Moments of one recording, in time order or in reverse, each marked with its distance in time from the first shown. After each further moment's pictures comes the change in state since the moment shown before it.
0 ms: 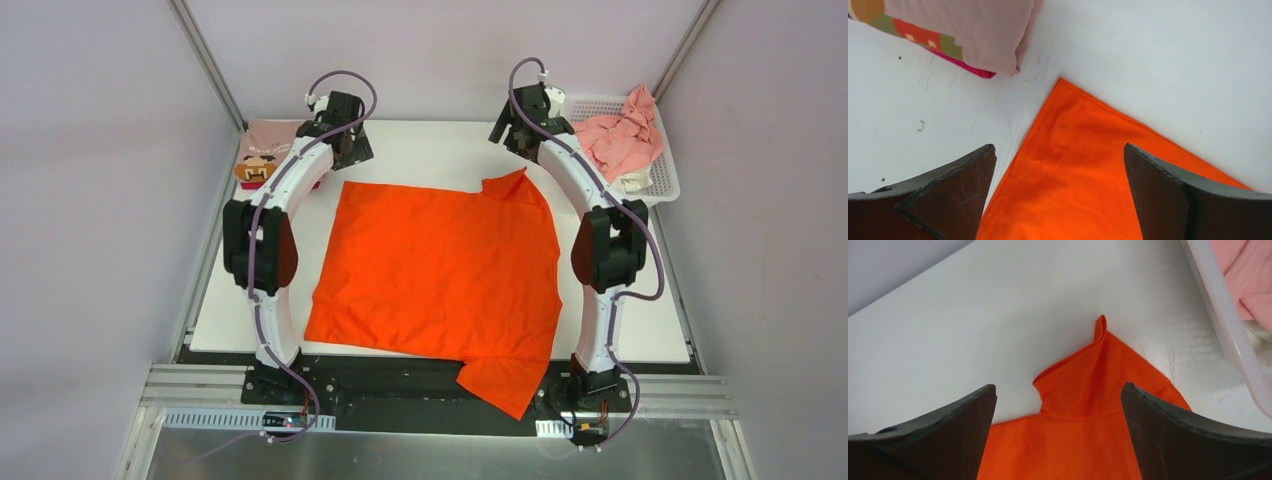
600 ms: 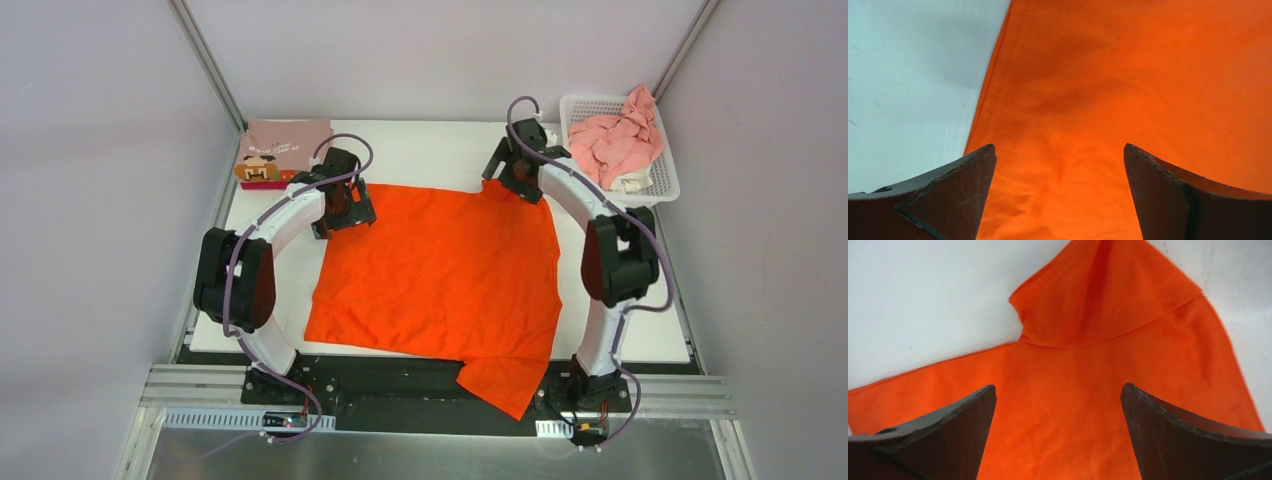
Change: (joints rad) left arm -0.034 -0.328 -0.553 0.037 0.248 -0.068; right arm 0.036 -0.208 -0.369 0.021 -0.148 0.096
